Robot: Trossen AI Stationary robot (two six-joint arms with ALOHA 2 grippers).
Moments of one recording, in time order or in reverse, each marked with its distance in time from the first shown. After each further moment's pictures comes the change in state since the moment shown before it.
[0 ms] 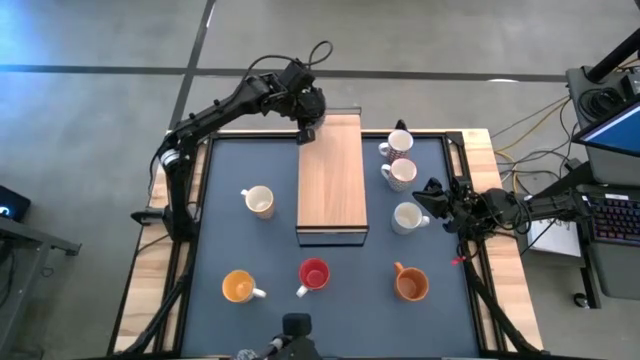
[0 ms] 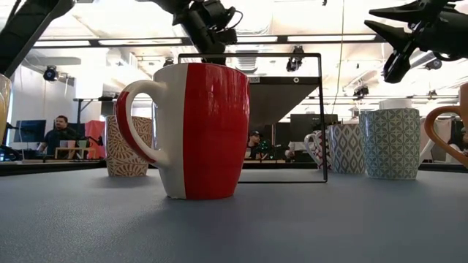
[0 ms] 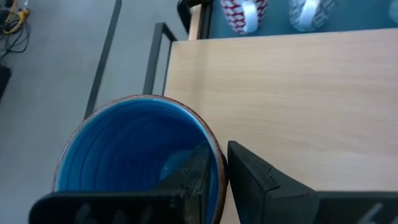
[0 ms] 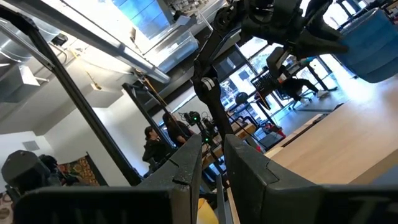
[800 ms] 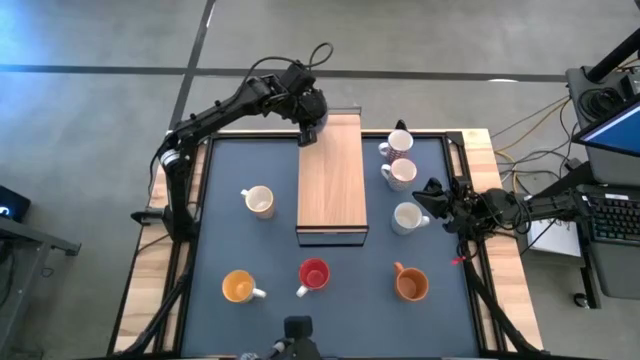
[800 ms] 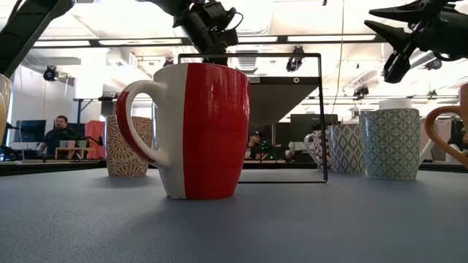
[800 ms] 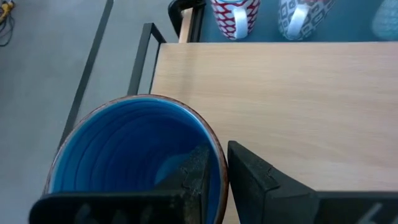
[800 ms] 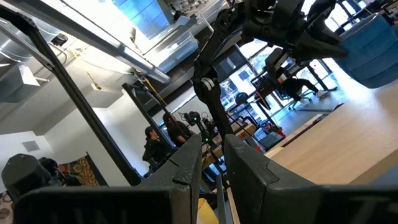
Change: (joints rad) left arm -0.001 -0.002 -0.026 0.019 0.042 -0.058; right arm 0.000 0.000 0.000 0.000 0.000 0.000
